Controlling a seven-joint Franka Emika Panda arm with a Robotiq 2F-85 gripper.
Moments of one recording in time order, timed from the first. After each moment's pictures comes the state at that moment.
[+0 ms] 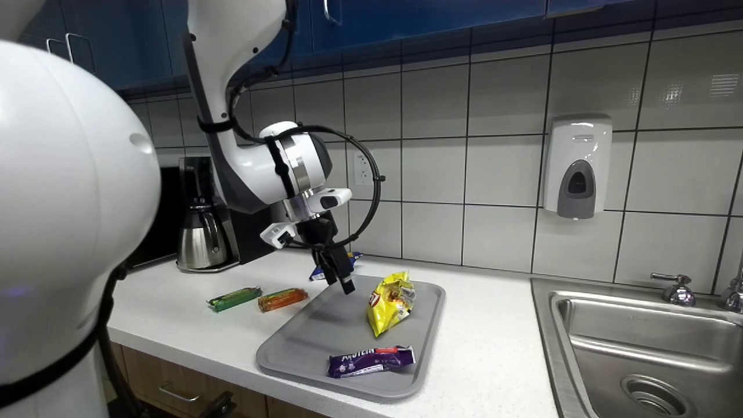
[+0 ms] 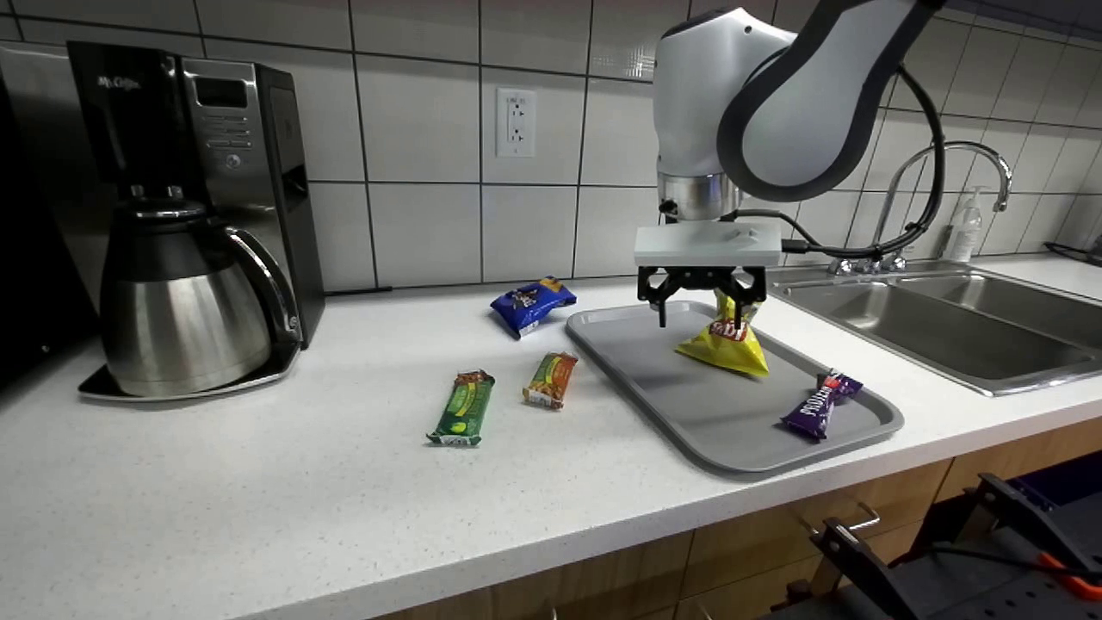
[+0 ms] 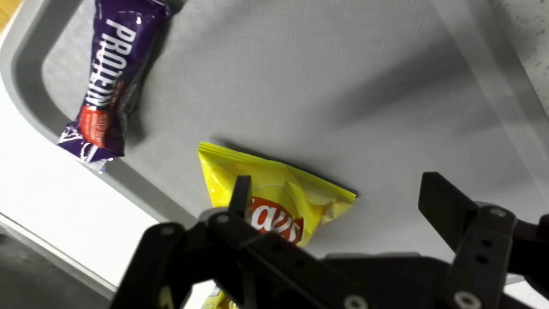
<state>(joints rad) 0.17 0.18 -0.04 -2.48 -0.70 2.67 1.32</state>
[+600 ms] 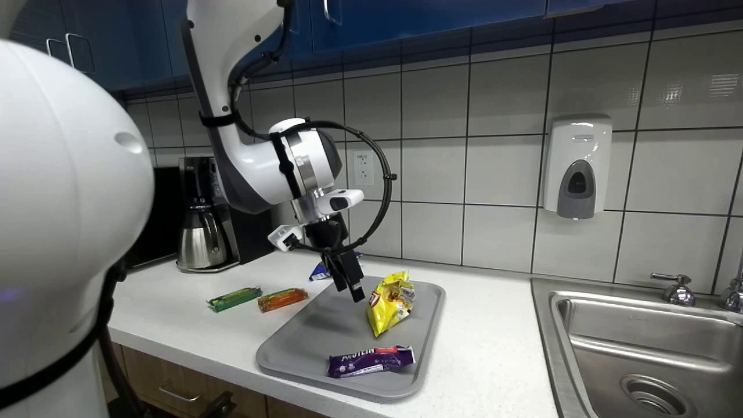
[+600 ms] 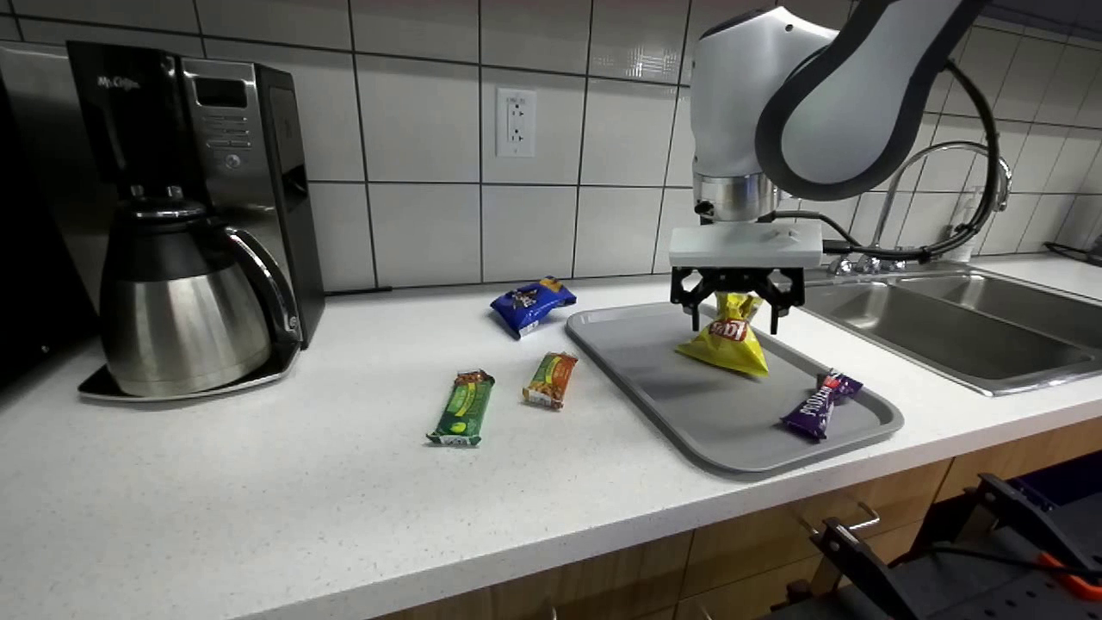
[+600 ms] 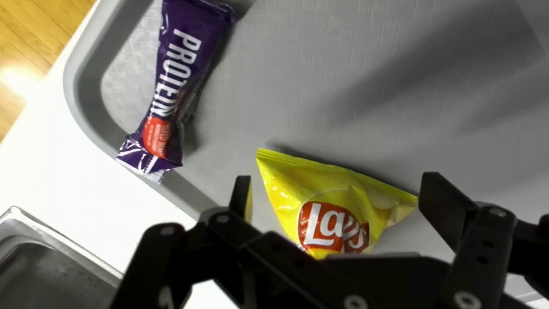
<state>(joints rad) 0.12 0.13 -0.06 -2.55 -0.70 2.67 1.31</state>
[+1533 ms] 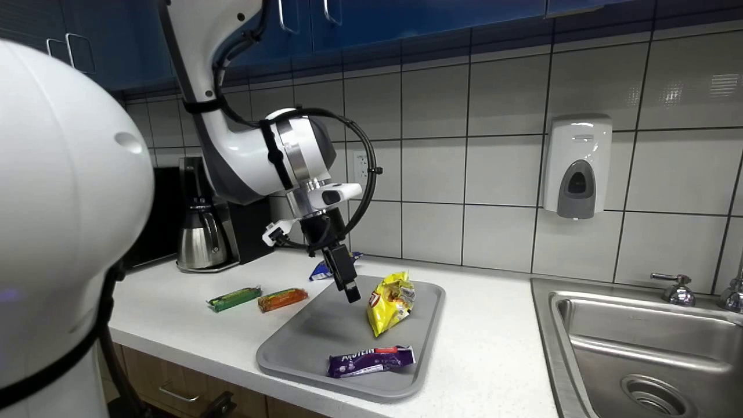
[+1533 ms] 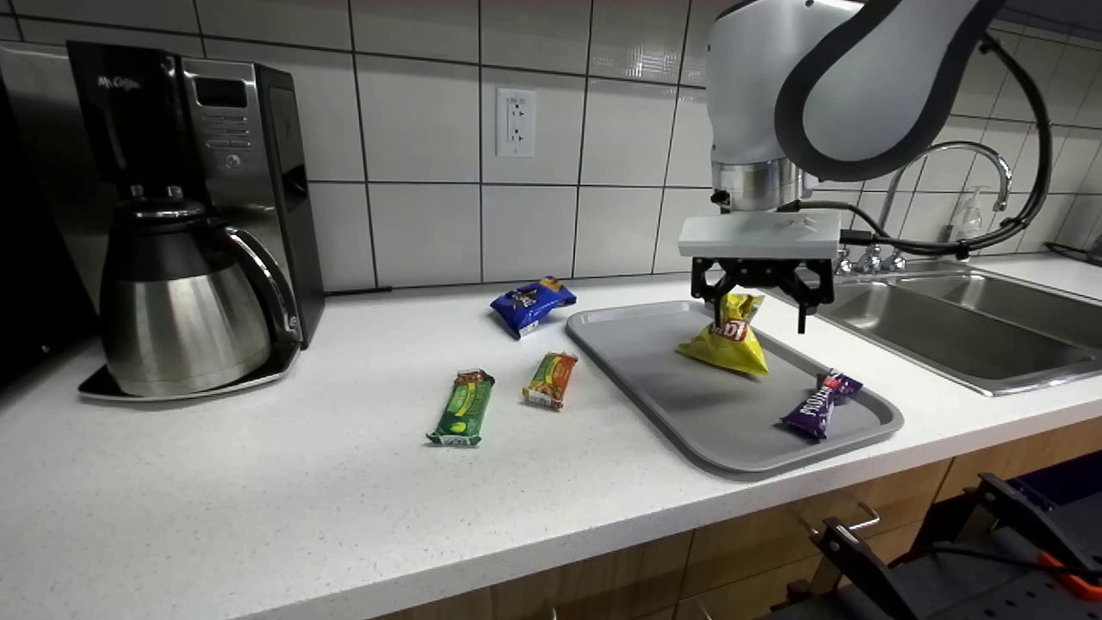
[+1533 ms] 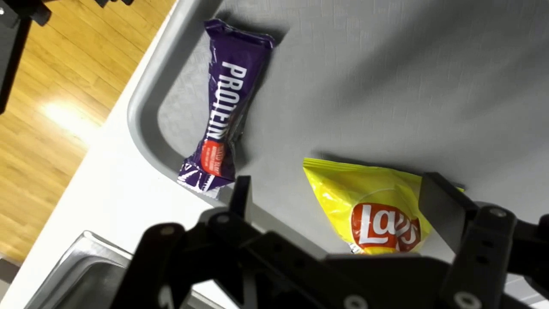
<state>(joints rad) 0.12 0.04 -0.05 -2.62 -0.67 2.59 1.40</state>
